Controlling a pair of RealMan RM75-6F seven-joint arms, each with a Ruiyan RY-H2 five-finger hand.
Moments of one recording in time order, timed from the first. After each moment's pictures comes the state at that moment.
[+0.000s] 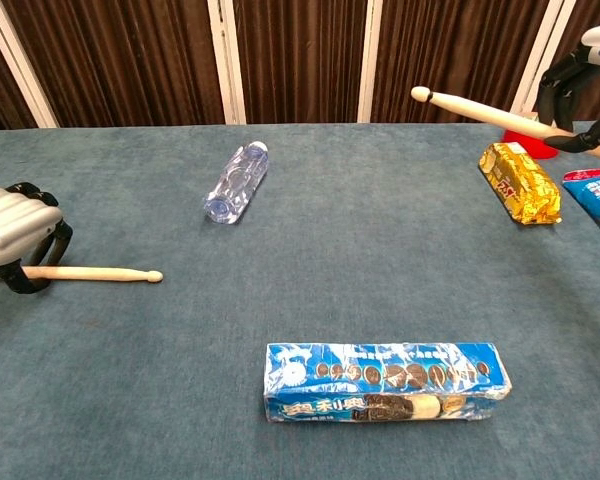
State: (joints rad) left arm -0.56 -1.72 -0.11 -1.16 1.00 1.14 0.82; right arm 0.62 -1.22 0.21 -1.57 -1.19 1.05 -0.18
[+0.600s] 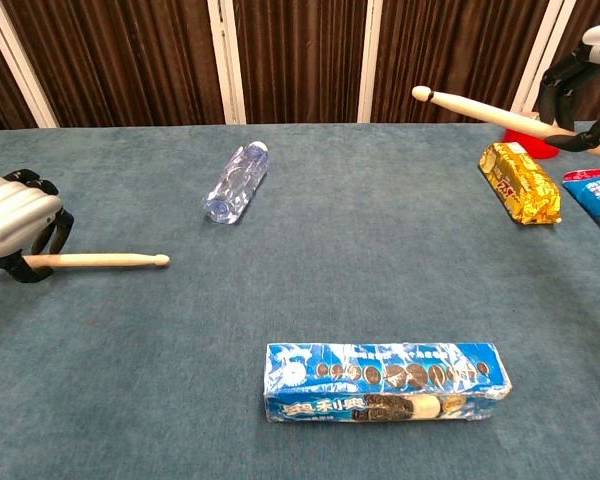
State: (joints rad) left arm -0.55 -1.74 -0.12 -1.11 1.06 1.18 0.76; right arm 0.62 -1.22 0.22 -1.57 -1.19 1.05 -0.18
